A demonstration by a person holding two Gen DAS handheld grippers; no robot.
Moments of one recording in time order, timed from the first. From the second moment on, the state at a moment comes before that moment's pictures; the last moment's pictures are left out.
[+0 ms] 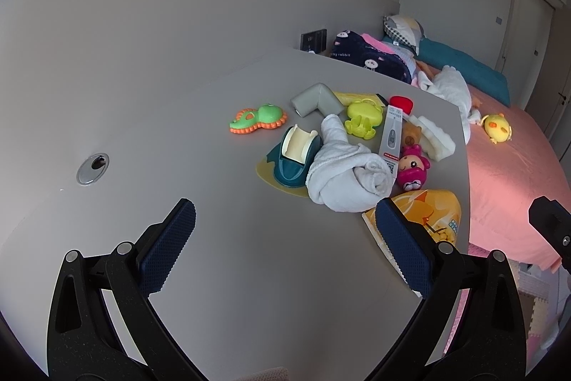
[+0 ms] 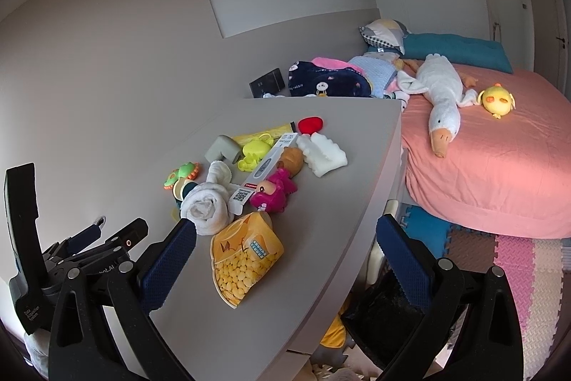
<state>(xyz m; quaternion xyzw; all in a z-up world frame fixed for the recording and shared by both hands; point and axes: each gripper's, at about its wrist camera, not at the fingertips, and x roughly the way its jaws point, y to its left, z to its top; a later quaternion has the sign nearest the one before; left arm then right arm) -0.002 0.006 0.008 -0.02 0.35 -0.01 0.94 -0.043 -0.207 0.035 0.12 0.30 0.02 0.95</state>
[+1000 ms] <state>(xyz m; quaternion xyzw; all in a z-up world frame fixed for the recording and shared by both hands) -0.002 0.008 0.000 -0.04 0.36 -0.03 0.93 -0.045 -0.209 0.039 0.12 0.29 0.02 0.95</state>
